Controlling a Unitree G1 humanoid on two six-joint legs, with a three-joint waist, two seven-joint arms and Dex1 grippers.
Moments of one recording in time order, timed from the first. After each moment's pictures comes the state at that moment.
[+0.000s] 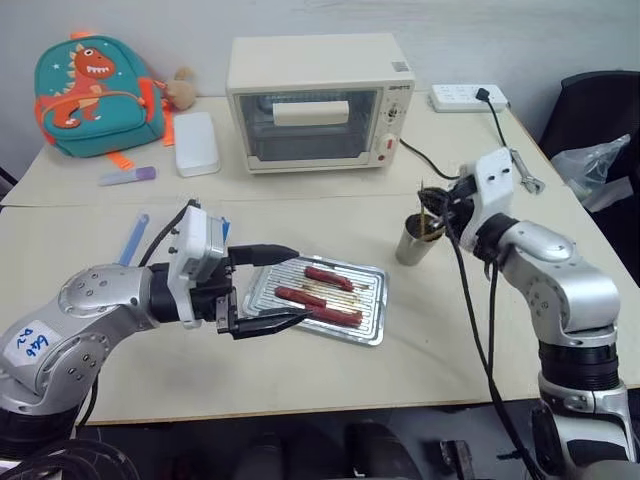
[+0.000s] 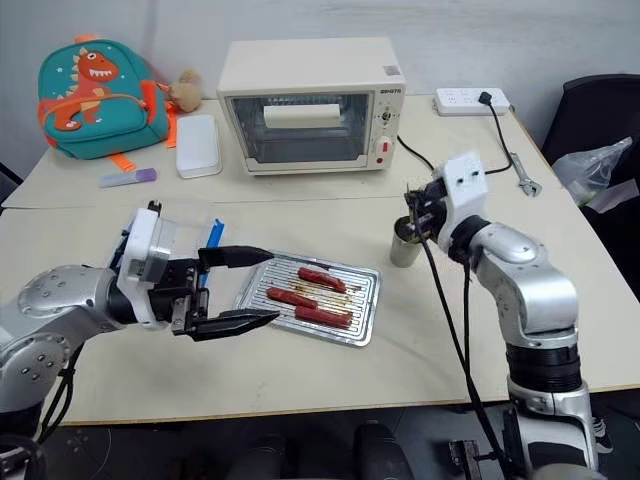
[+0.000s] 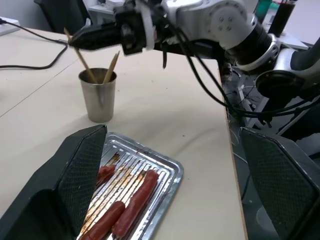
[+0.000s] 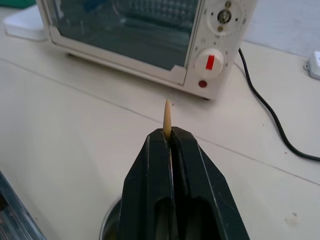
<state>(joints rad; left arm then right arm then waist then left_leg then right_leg) -0.31 0.81 0.16 -0.57 -0.90 0.71 -0.80 -0.65 -0.53 -0.16 -0.27 0.42 0.86 0.40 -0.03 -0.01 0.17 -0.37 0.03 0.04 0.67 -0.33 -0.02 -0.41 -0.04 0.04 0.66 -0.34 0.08</state>
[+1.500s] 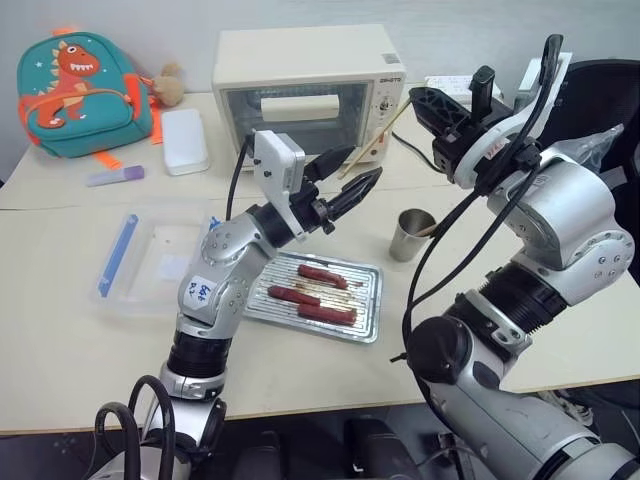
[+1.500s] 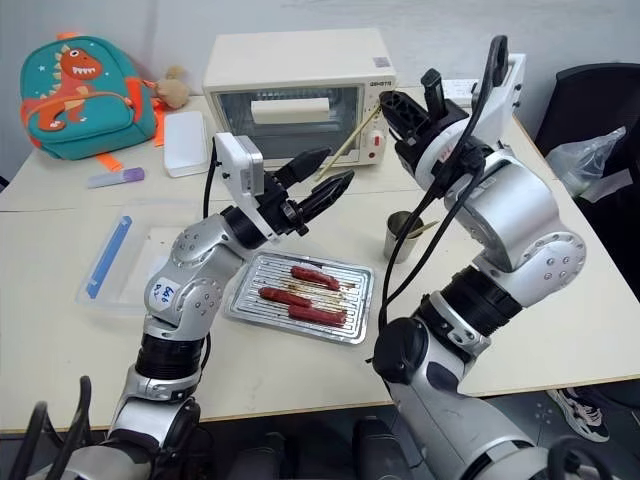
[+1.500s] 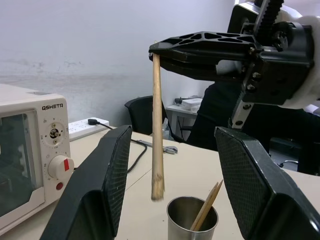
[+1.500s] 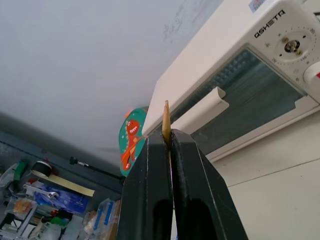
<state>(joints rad) -0.68 0.16 -0.05 -0.14 -0.45 0.36 -0.48 -1.07 0.04 -0.77 -0.25 1.66 1.25 -0.90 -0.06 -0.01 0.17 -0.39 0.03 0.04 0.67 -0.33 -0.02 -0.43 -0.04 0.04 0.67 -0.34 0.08</state>
